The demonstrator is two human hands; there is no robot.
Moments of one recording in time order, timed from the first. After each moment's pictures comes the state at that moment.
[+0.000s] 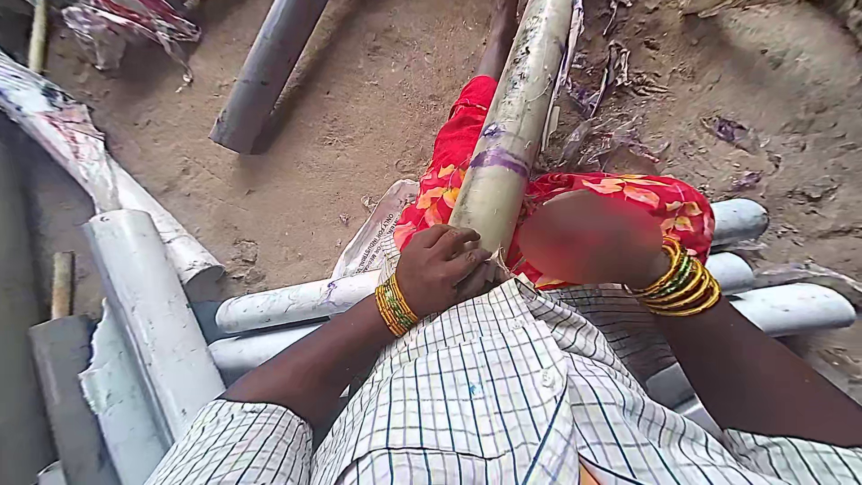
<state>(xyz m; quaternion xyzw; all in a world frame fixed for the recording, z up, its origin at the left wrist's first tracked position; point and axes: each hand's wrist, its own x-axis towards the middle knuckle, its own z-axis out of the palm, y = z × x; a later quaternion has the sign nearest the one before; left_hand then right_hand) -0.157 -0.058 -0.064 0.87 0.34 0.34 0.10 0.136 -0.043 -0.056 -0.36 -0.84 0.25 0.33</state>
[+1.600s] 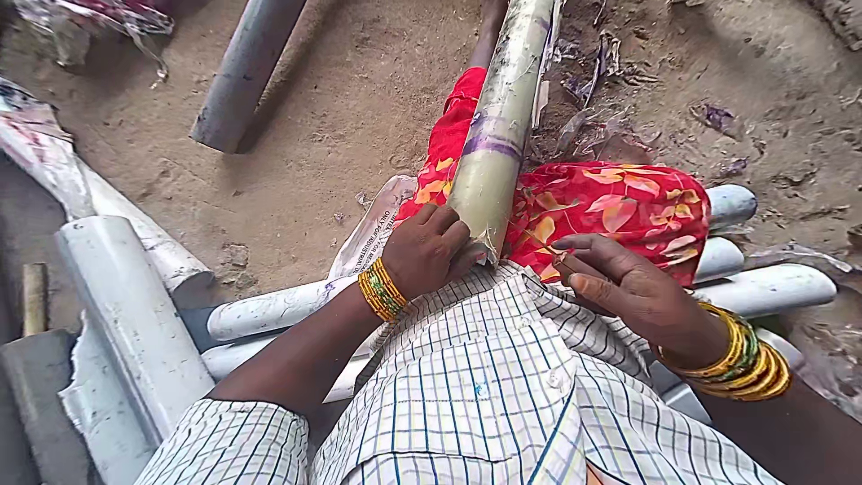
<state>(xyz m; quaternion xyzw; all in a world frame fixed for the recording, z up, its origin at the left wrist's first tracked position) -0.177 -0.034 -0.056 0.91 0.32 0.25 0.10 0.108 -0.114 0.001 -0.54 -0.53 0.59 0.28</state>
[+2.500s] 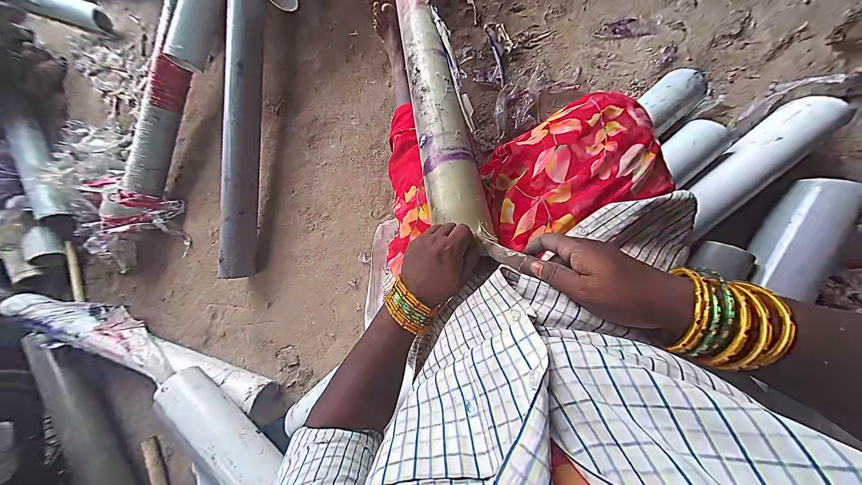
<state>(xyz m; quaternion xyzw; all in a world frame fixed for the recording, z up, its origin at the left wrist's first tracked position) -0.128 -0.037 -0.044 0.94 0.22 0.20 0.13 0.072 -0.160 0.034 -0.67 -0.47 0.55 0.16</state>
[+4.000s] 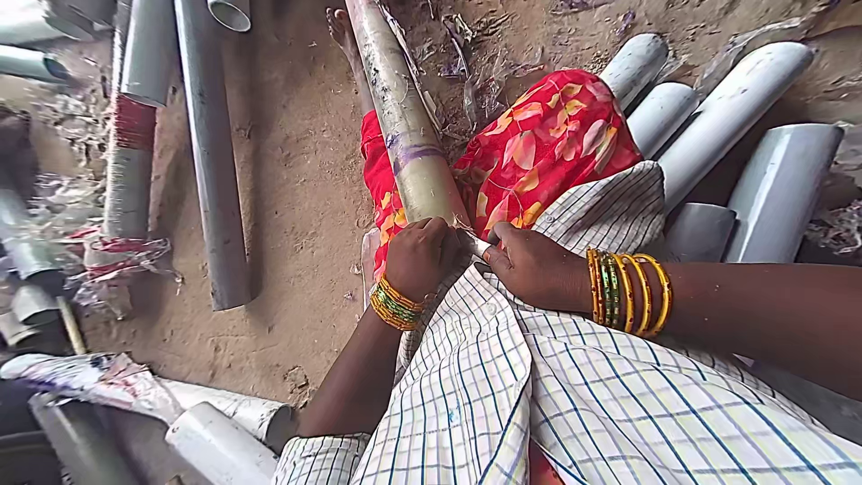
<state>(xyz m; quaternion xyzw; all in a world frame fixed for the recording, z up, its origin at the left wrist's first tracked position) -0.118 -0.029 -0.049 0.94 0.22 0.18 0.16 0.043 -0.140 0.029 -0.72 -0.44 0.54 0.08</state>
